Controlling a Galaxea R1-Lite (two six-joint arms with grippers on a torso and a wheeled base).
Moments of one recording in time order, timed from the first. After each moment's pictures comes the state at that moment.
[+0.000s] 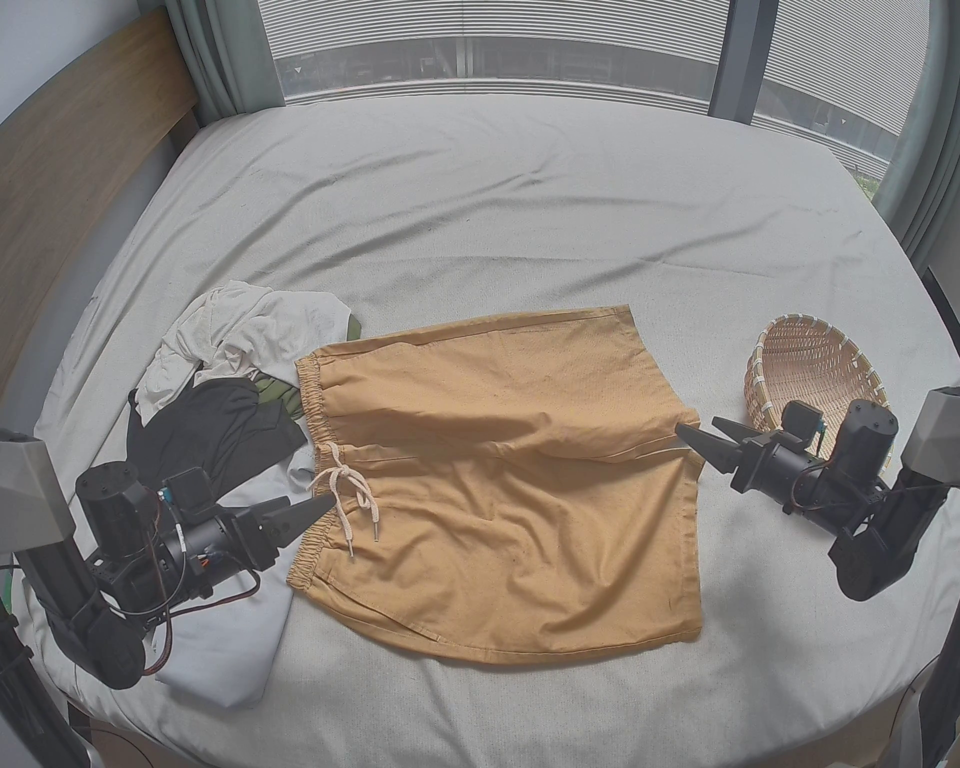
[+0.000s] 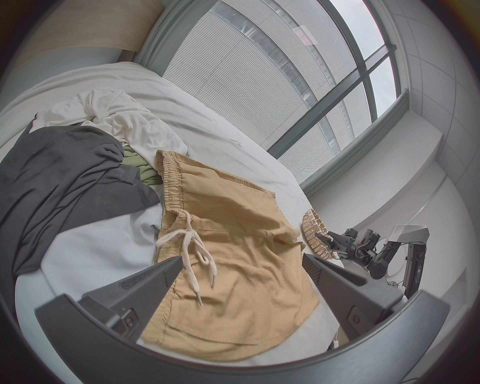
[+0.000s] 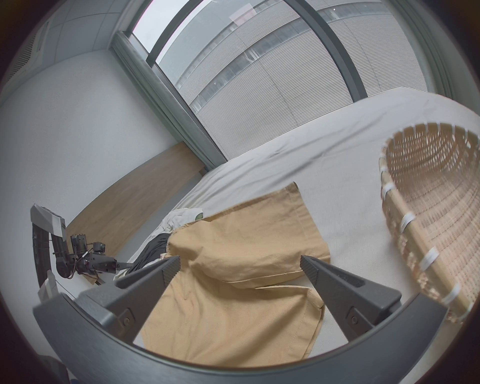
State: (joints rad) left arm -0.14 1.95 -0.20 -1.55 -0.50 -0.45; right arm 0.13 2.05 -0.49 -1.54 0.52 0.33
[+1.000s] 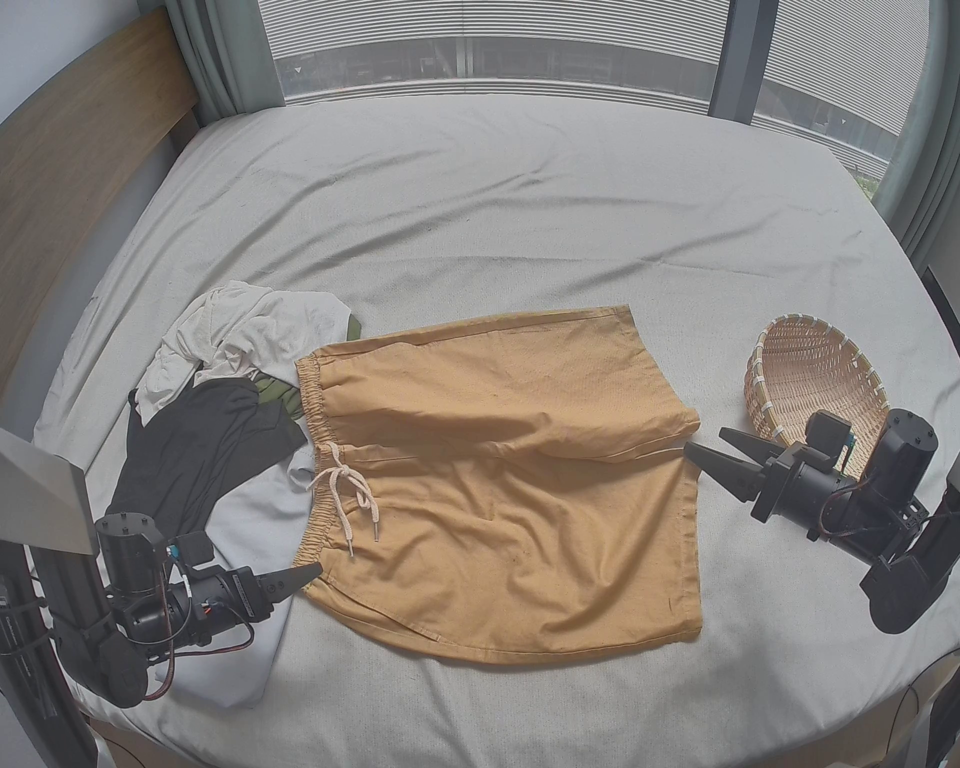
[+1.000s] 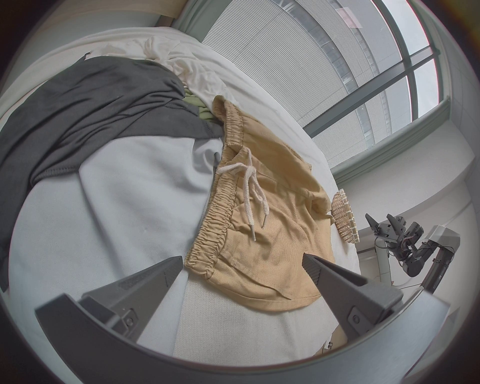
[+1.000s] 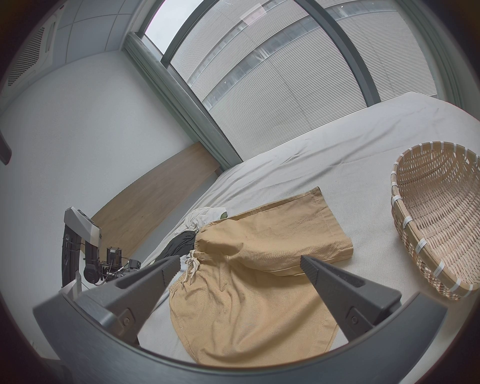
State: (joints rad) left arm -0.07 2.13 -0.10 -1.55 -0.49 -0.44; right arm 0.20 1.88 -0.33 -1.54 0.51 0.32
